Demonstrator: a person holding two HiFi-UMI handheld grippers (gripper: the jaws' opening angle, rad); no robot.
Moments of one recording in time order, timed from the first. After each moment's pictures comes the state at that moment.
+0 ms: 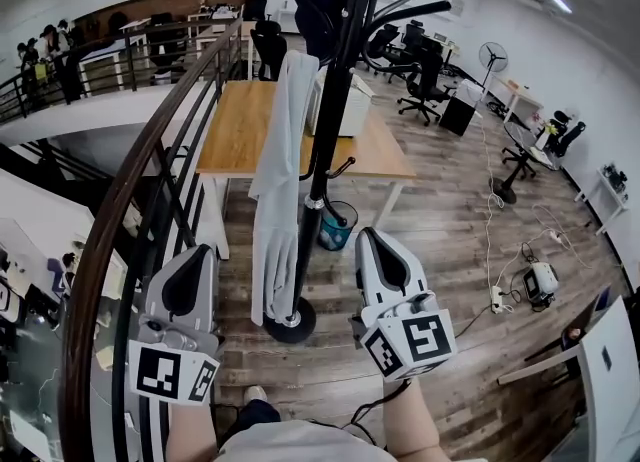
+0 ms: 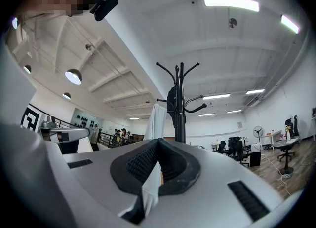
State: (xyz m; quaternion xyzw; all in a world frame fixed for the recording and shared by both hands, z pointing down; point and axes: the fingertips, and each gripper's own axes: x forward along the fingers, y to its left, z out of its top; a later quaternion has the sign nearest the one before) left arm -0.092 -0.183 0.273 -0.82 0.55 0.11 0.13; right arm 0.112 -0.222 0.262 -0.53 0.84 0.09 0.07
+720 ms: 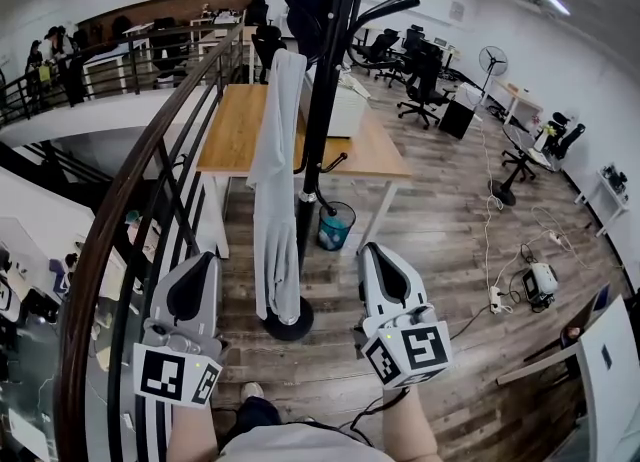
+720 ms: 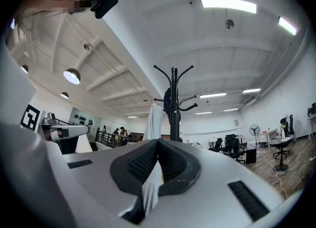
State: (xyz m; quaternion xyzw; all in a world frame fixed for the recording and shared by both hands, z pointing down) left arm -0.069 -0.142 0.280 -0.82 0.55 0.10 0.12; right arm 0.143 -0.177 0.281 -0.54 0.84 0.07 0.06
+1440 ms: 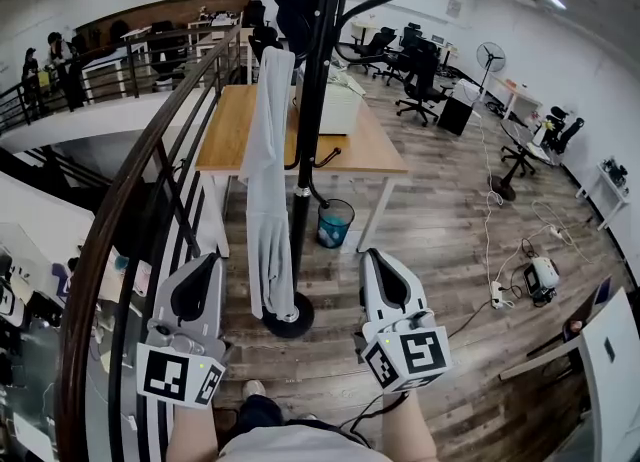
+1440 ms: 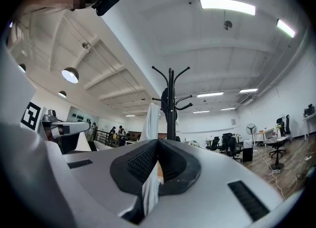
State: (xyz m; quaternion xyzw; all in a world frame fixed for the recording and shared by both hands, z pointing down) left arm -0.046 -0.122 0.280 -0.83 0.53 0.09 0.13; right arm 0.163 -0.151 0.291 -0.55 0.83 0.07 0.05
